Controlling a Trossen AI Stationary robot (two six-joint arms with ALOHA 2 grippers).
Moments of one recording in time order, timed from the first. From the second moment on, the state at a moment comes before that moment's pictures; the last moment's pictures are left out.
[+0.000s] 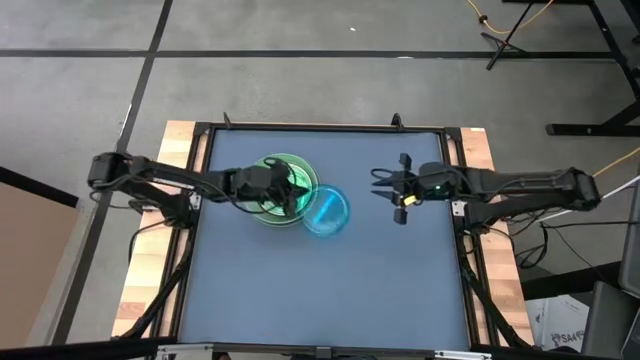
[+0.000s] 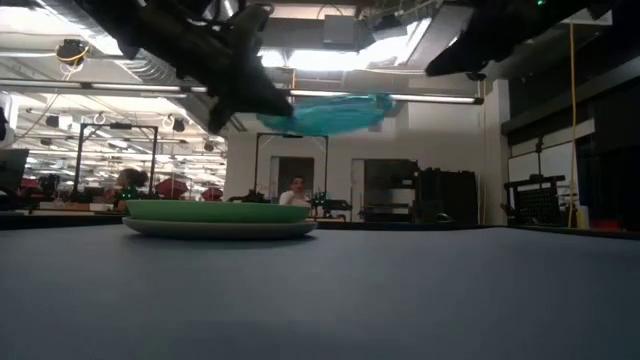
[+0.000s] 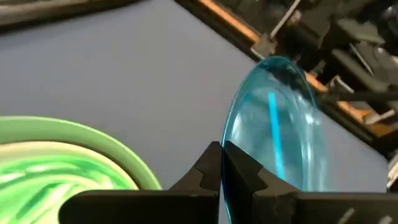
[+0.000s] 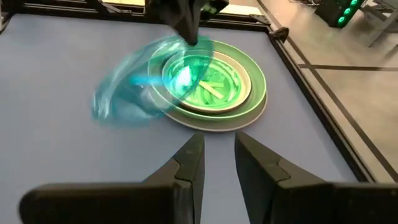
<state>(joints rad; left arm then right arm) 0.07 1.31 0.67 0.20 -0.19 -0.59 -0.02 0.96 0.74 -0.25 0.14 -0.09</state>
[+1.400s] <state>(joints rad) 0.45 1.15 0.67 -0.45 -0.12 -0.64 -0.02 0.50 0.74 -0.53 0.14 -0.05</state>
